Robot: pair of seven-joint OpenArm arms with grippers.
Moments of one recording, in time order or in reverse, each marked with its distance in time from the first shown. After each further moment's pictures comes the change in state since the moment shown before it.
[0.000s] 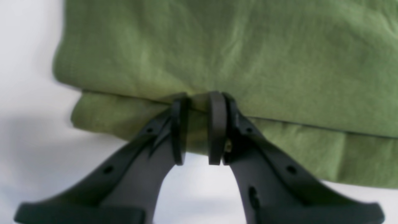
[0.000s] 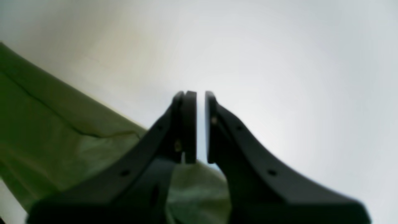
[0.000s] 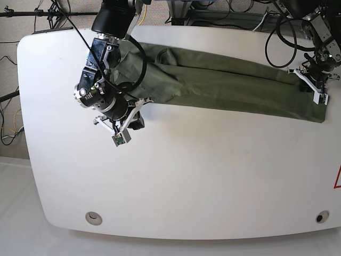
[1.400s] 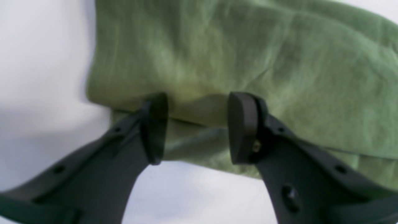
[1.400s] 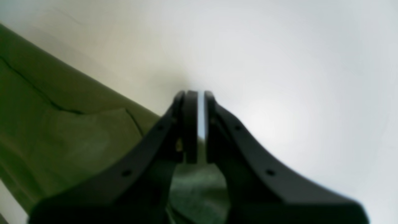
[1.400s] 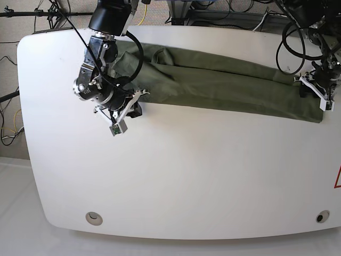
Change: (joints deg) left arm -2.1 -3.5 -1.2 -2.8 -4.9 -0.2 2.3; right arm -1.1 3.1 2.3 -6.5 3.7 0.0 0.9
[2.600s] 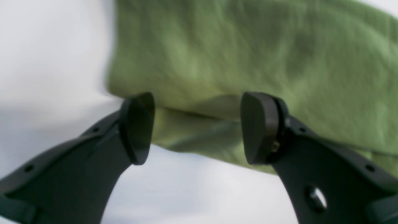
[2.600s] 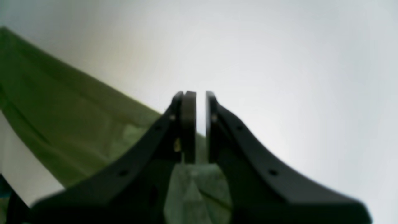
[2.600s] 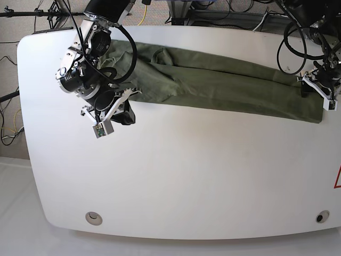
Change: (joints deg) left arm -1.0 0.6 -1.5 1.4 1.7 0.2 1.0; right arm -4.1 -1.8 2.0 20.5 13.0 -0.3 -10.8
